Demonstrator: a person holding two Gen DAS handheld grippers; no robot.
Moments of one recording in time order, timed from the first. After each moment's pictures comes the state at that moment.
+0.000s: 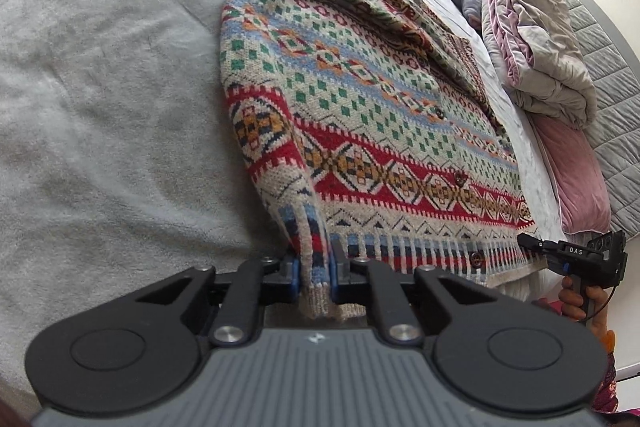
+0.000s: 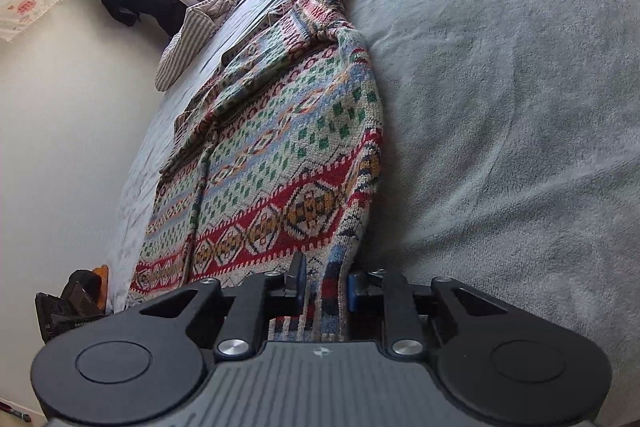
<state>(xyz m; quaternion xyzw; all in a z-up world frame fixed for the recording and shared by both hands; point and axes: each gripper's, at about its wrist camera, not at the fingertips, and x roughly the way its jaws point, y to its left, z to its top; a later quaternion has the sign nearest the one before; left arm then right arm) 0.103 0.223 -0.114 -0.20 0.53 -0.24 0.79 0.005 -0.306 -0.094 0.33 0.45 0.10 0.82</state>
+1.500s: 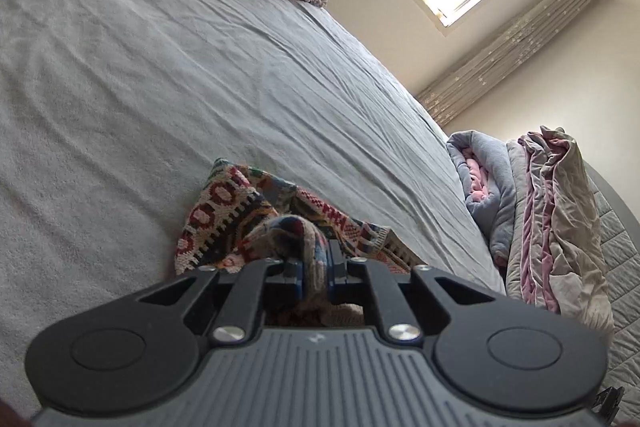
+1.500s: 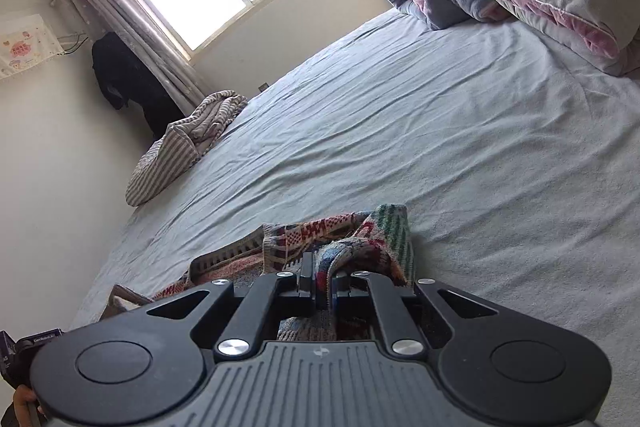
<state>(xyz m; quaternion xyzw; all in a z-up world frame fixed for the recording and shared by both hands) 0.397 0.186 -0.099 -0.34 0.35 -0.12 0.86 0.283 -0.347 -0.066 0.30 0.31 0.02 0.90</state>
